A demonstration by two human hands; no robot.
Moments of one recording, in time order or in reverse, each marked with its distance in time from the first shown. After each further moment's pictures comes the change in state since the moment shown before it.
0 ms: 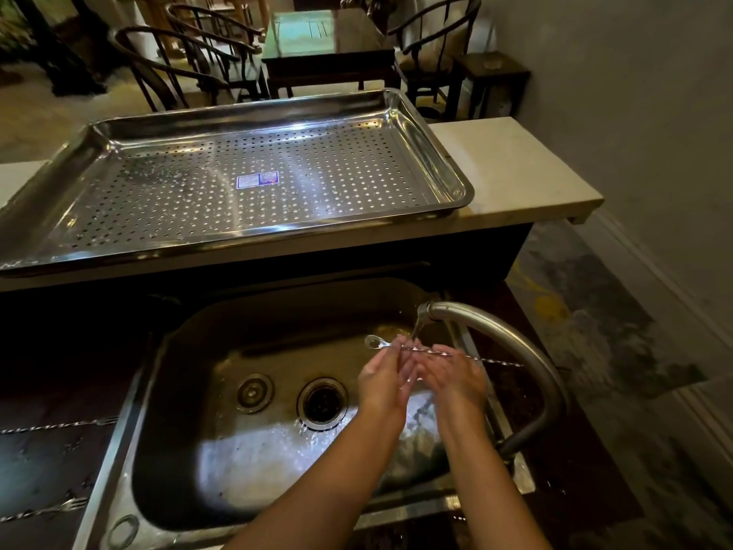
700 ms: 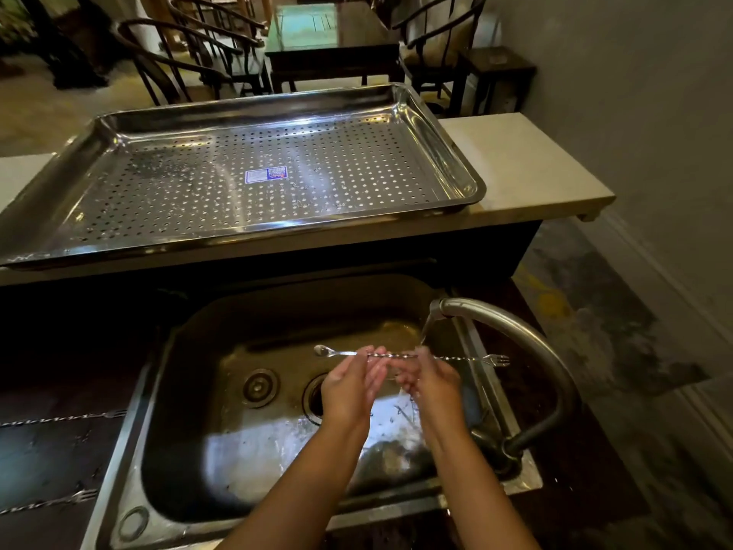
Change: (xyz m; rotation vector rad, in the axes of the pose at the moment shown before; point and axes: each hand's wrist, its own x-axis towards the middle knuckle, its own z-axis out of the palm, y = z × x) left_hand -0.010 0.028 -0.042 0.038 0.123 0.113; right_hand 0.002 0.040 0.011 -0.287 -0.068 -0.076
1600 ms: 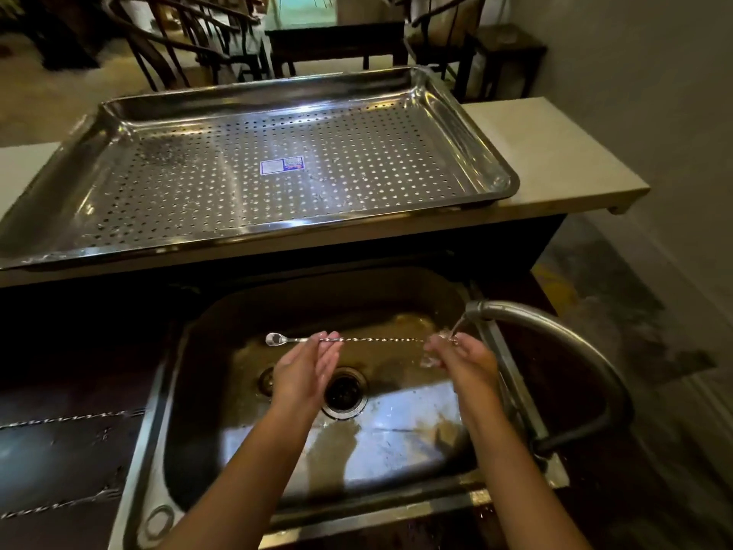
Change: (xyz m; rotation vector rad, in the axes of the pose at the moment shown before) left_hand 0.031 0.073 -0.053 0.049 0.074 0.023; right_hand 0.009 -0.021 0.004 -0.197 0.021 -0.086
